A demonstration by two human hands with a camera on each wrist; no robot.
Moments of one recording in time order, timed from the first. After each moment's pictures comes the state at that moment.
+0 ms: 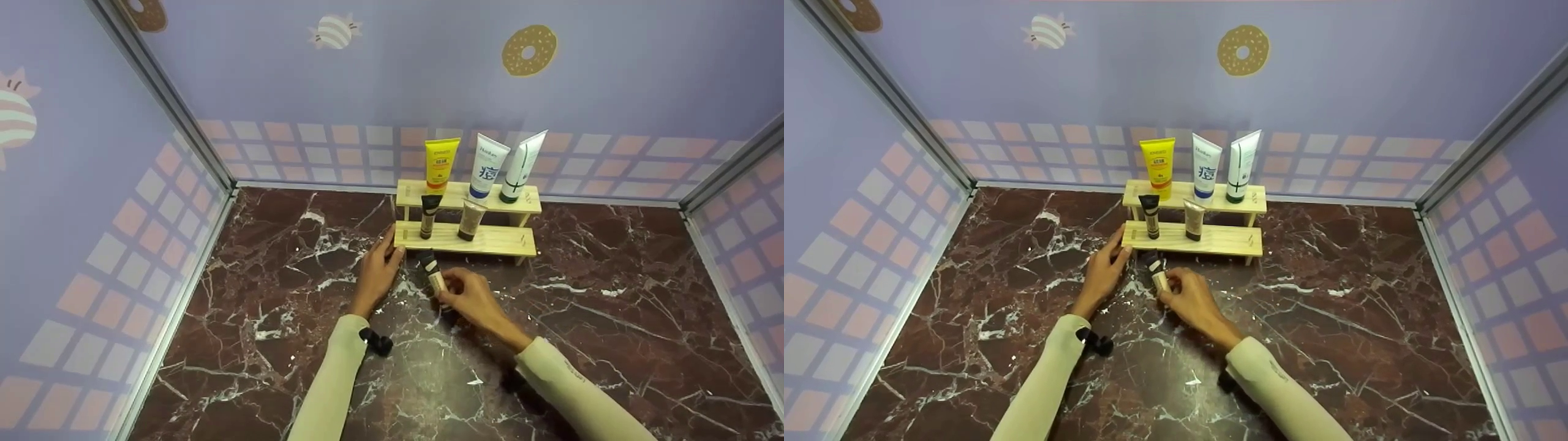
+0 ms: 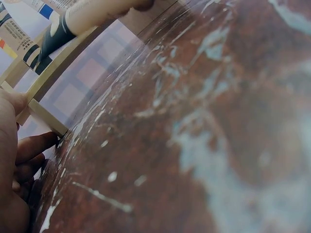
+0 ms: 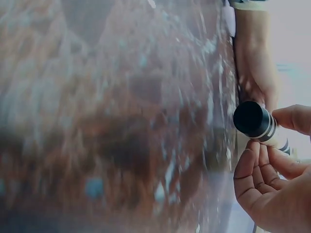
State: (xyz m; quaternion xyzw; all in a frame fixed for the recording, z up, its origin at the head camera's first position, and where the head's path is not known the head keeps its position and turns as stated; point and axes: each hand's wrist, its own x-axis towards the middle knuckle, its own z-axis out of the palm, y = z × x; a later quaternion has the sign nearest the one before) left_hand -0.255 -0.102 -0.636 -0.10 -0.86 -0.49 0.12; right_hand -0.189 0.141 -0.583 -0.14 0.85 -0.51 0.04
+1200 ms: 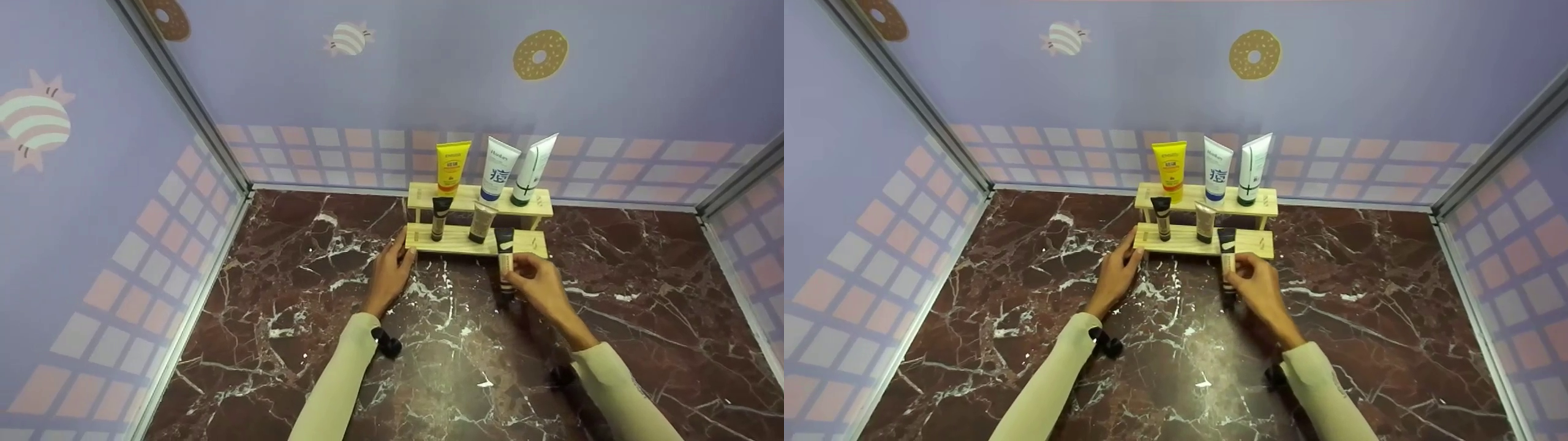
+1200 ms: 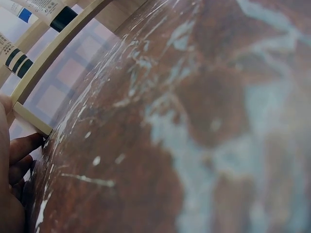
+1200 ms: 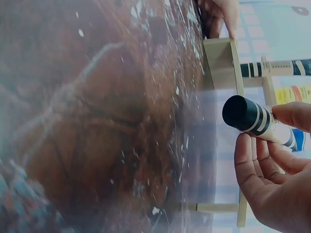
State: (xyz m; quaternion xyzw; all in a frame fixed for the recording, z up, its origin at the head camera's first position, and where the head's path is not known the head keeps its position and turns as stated) left_hand -0.253 -0.099 -0.632 -0.10 -0.87 -0.46 0.13; right_hand -0.202 0.227 -0.560 -0.02 0.84 -0.55 -0.02
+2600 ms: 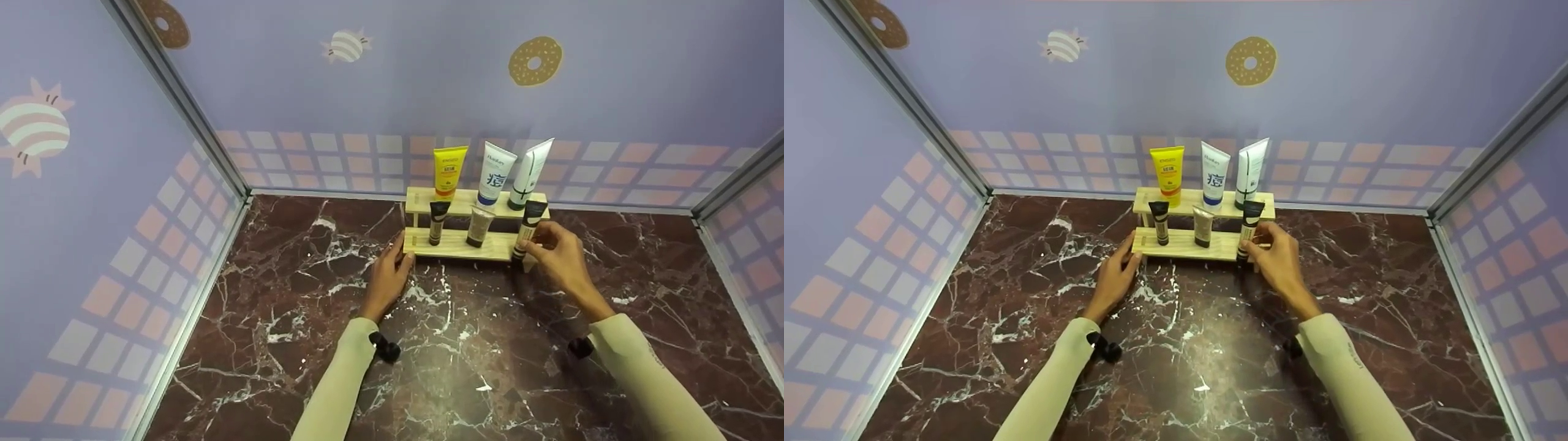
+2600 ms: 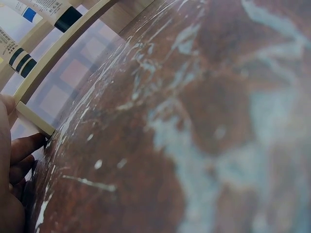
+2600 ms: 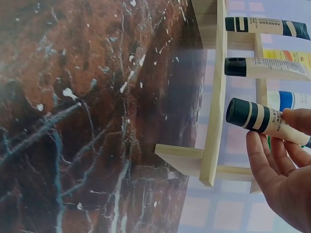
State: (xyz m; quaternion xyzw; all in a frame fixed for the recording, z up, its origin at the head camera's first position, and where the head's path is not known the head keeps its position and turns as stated) left_hand -0.254 -0.100 -0.635 -0.11 -0.86 -0.48 0.14; right_hand -0.245 0.261 -0.527 -0.05 0.86 -0.50 -0.11
